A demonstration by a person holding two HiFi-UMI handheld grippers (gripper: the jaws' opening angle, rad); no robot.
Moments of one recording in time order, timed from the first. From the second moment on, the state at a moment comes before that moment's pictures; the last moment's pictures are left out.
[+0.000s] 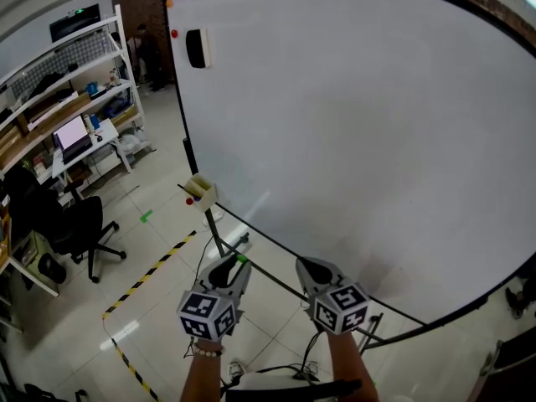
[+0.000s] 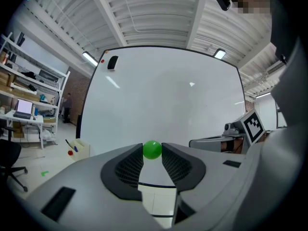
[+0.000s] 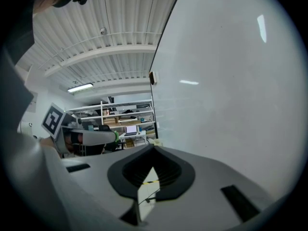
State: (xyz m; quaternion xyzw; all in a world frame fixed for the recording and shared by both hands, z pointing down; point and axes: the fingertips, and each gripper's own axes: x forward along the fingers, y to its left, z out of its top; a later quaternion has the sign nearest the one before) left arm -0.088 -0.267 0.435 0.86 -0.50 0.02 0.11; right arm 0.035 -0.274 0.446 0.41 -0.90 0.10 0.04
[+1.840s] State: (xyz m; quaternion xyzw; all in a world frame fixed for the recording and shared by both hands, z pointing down) left arm 0.039 -0.472 0.330 0.90 -0.43 0.08 -0.02; right arm 0.112 -0.308 0.423 0.47 -0.88 0.08 0.00
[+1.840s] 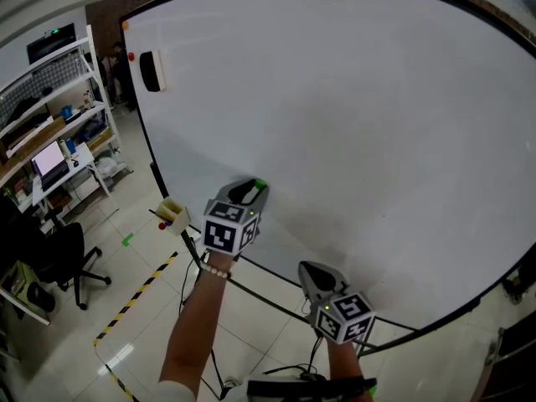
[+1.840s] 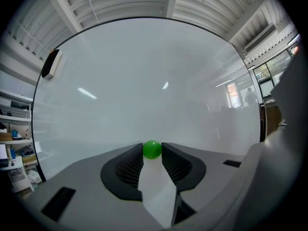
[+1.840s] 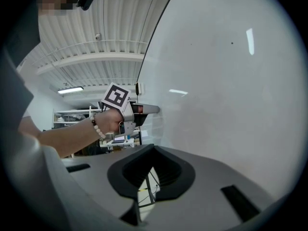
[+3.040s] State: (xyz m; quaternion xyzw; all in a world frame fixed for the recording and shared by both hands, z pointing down) left arm -0.135 -0.316 0.395 0.88 -0.47 -0.01 0.09; right arm -0.020 -0.301 0.419 0.46 -0.89 0.08 0.03
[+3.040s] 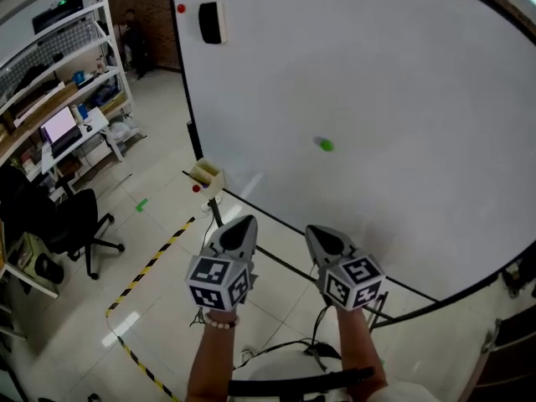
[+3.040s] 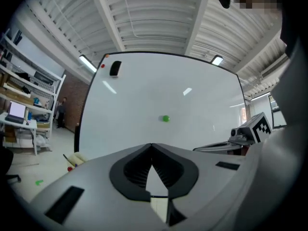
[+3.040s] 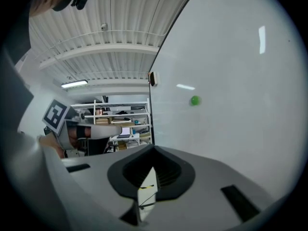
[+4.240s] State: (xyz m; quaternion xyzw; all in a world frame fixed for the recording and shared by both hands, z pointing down) left arm -0.014 0.016 0.466 0.87 -0.46 0.02 0.17; right arm 0.053 0.011 0.463 0.42 -0.90 0.15 0.01
